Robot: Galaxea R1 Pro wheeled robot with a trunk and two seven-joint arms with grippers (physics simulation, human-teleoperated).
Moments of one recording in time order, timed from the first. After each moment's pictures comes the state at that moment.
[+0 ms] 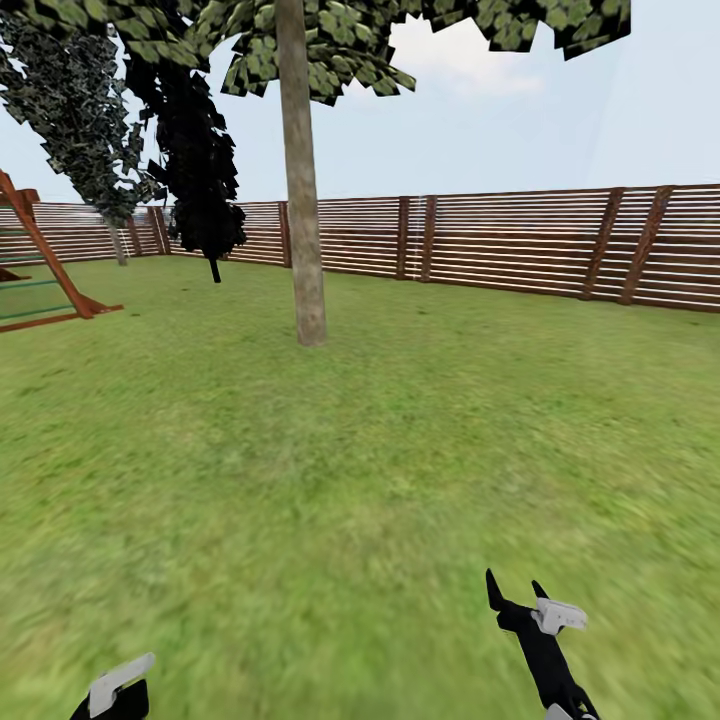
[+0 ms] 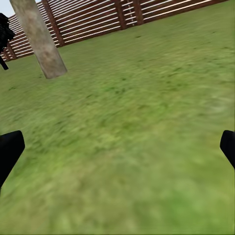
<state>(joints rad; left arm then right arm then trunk) -0.42 0.13 0.92 -0.11 -0.51 -0.52 0.13 -0.52 -0.05 -1.15 -0.12 0.44 -0.87 0.62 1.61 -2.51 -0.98</state>
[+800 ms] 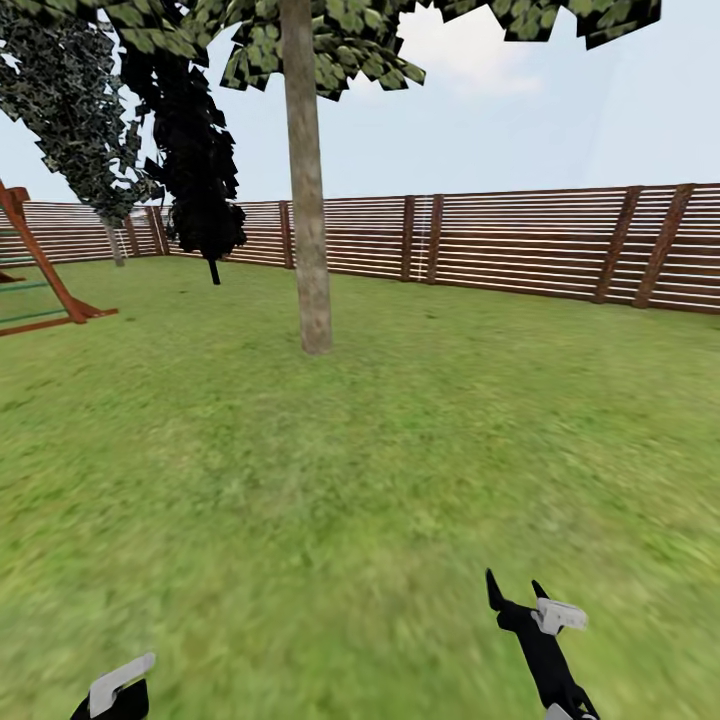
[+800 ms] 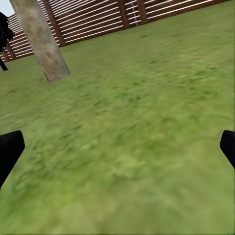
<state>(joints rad) -0.42 0.13 0.92 -0.11 -0.51 -0.52 0.13 -0.52 -0.05 -1.15 -0.12 0.44 -0.87 0.62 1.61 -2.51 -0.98</state>
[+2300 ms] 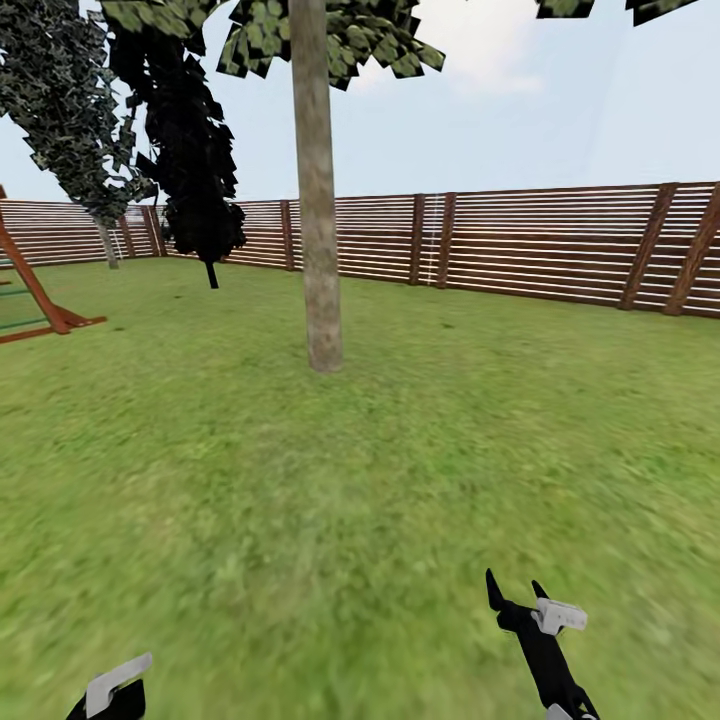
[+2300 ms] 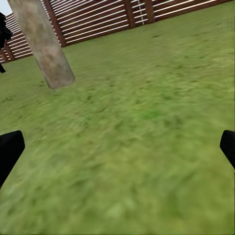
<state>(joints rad) -0.42 0.14 0.92 -0.11 -0.51 -0.52 0.14 -0.52 -0.05 -1.15 -0.12 0.44 -0.87 0.62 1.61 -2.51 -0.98</state>
